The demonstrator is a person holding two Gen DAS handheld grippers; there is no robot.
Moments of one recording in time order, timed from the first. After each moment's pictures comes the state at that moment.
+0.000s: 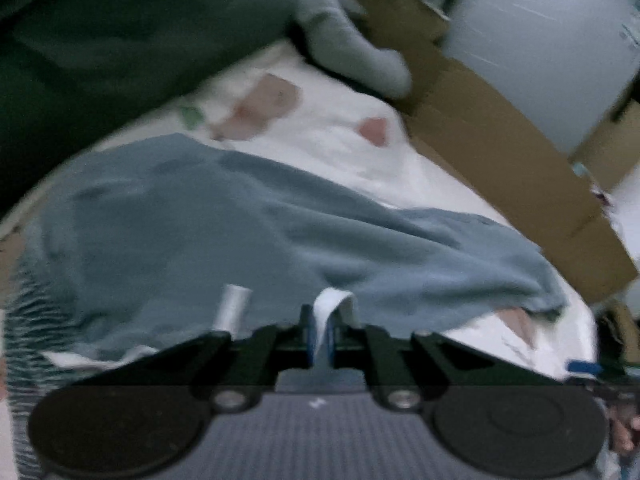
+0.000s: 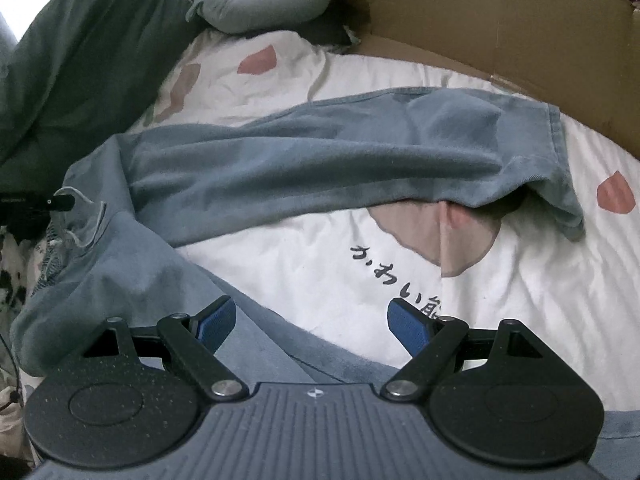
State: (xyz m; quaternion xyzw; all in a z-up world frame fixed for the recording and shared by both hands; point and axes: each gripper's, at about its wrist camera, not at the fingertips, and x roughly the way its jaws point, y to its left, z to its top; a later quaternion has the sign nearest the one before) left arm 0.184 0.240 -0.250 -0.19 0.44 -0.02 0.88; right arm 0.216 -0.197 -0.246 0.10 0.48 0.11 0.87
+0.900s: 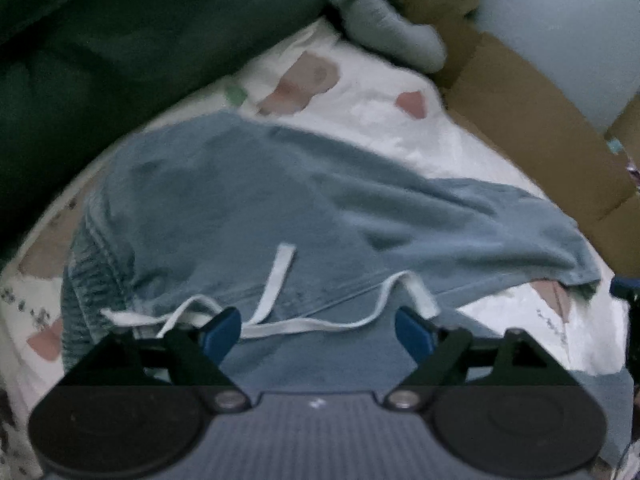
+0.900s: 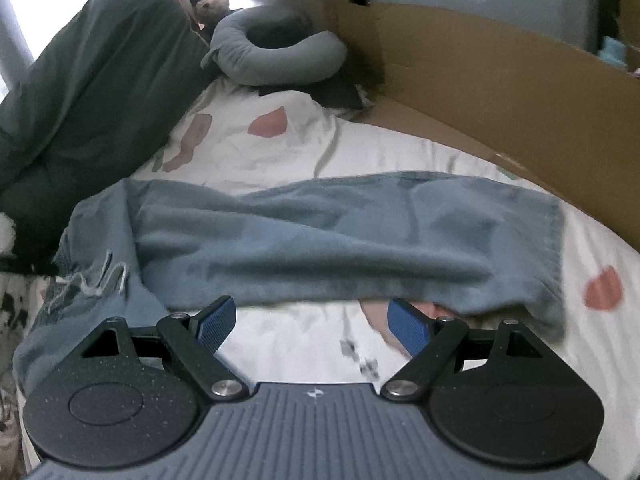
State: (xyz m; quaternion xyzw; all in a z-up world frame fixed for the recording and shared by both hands) left arm 0.166 0.259 -0.249 -0.16 0.50 0.05 0.85; right arm 0.274 -0.206 -0.206 0.07 0.43 0.13 0.89
